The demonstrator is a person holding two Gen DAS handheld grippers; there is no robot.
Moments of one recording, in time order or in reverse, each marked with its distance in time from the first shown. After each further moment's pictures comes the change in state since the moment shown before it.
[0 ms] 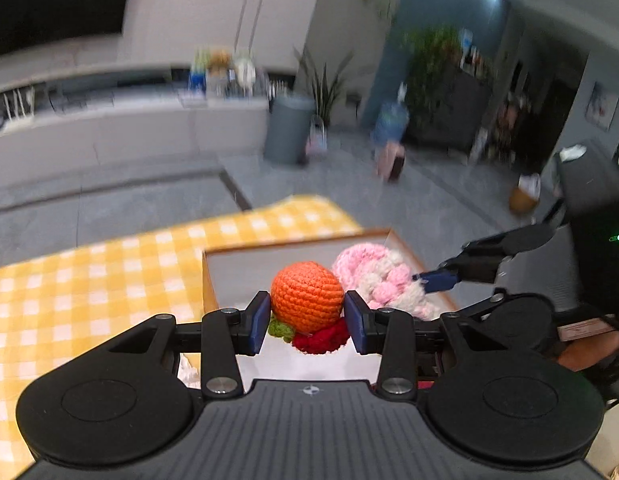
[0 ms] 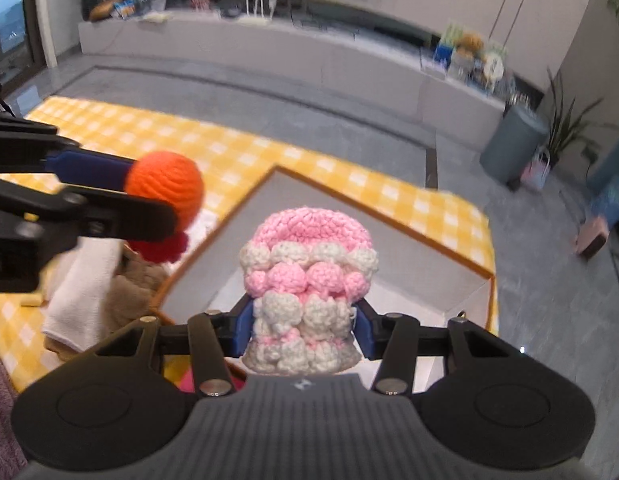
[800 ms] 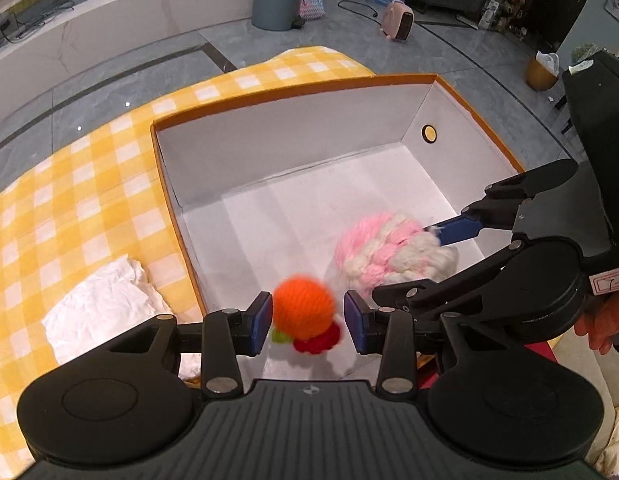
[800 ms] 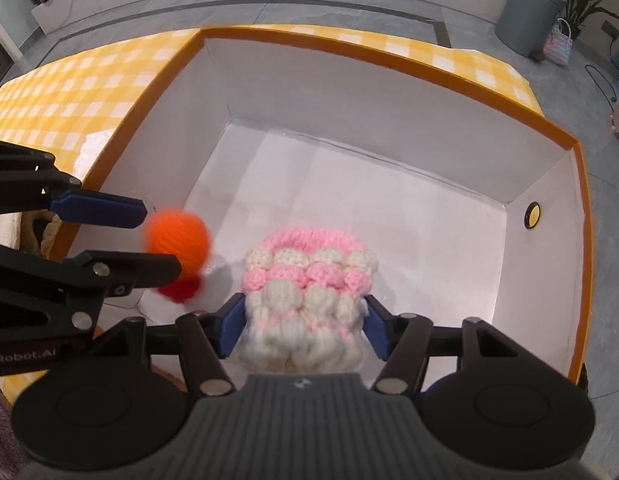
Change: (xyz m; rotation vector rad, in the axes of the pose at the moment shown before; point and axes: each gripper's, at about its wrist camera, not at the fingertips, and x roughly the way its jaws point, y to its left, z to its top) left arm 0.122 0.010 -0.019 0.088 0.395 0.034; right arm 0.121 -0.036 -0.024 0.193 0.273 0.105
